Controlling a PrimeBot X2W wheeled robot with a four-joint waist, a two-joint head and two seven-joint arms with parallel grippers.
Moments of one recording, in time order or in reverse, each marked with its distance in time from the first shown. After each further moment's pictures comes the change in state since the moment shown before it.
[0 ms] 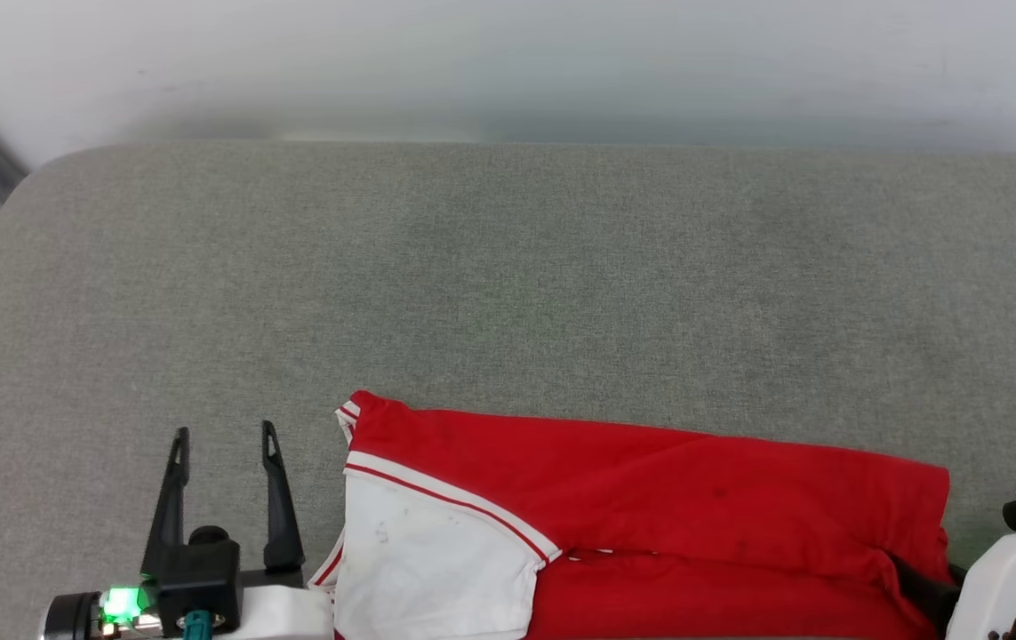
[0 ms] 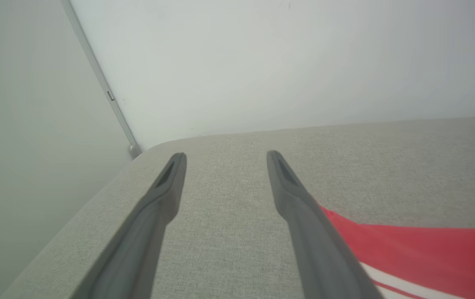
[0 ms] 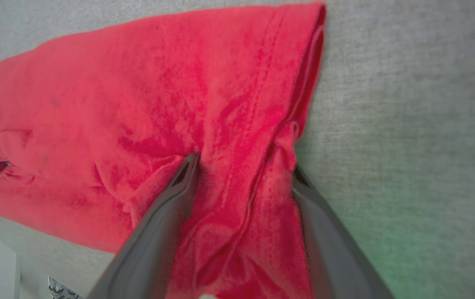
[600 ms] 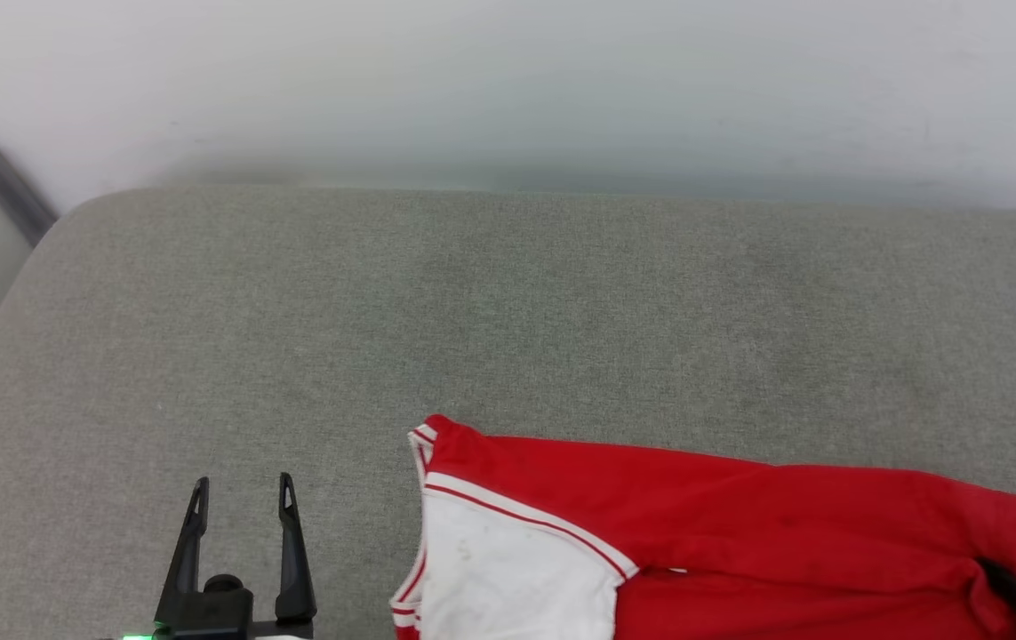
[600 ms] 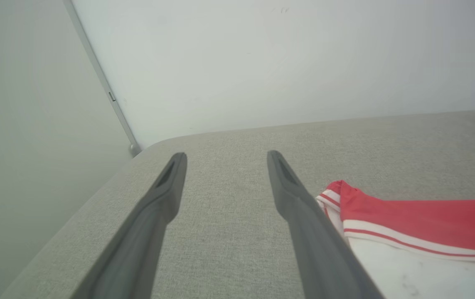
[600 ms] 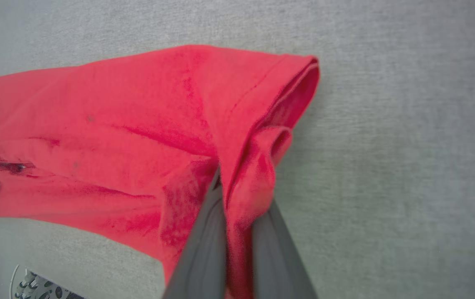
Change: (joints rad) left arm 0.123 -0.118 0.095 0.000 0.127 -0.130 -0.002; right arm 0.022 -0.103 -0.068 0.011 -0.015 0.003 0.002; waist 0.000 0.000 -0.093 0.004
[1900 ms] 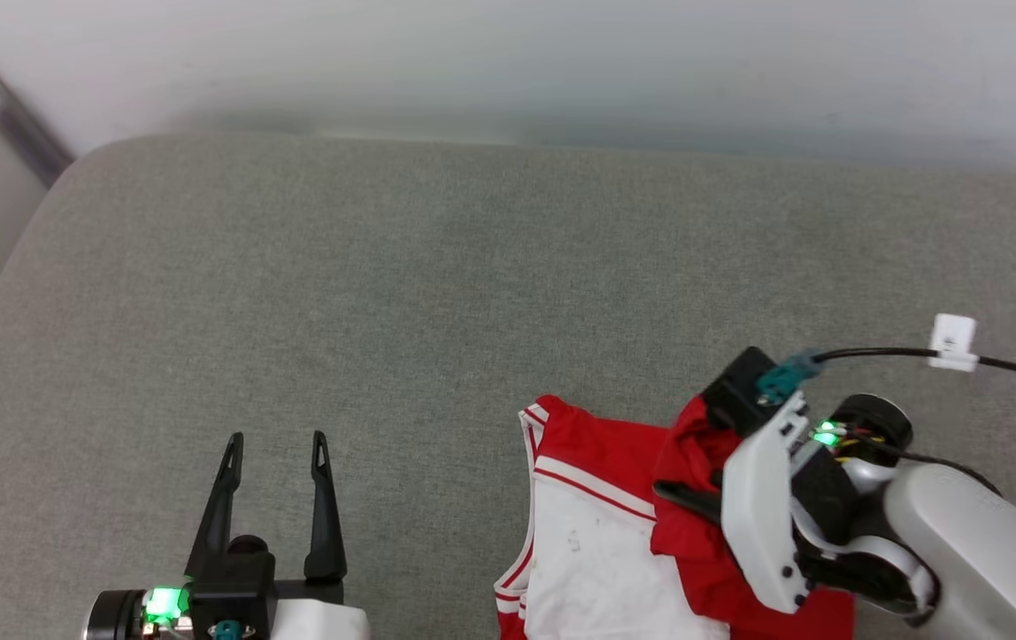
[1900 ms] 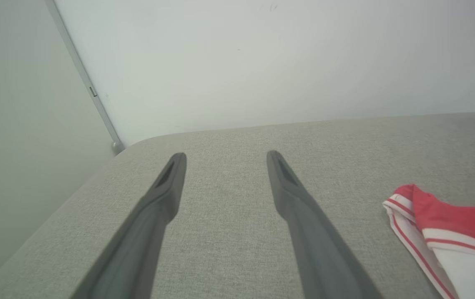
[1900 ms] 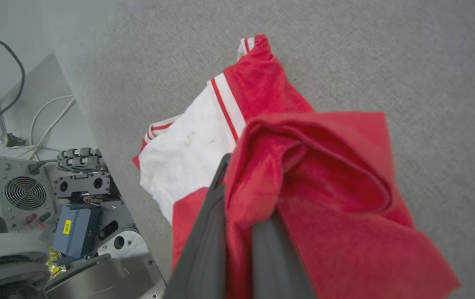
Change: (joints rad) left arm -0.055 -0.091 0.047 0.002 0.052 -0.125 0.000; right arm -0.412 0.135 0.459 -0.399 -0.179 0.000 0.347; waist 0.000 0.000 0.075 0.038
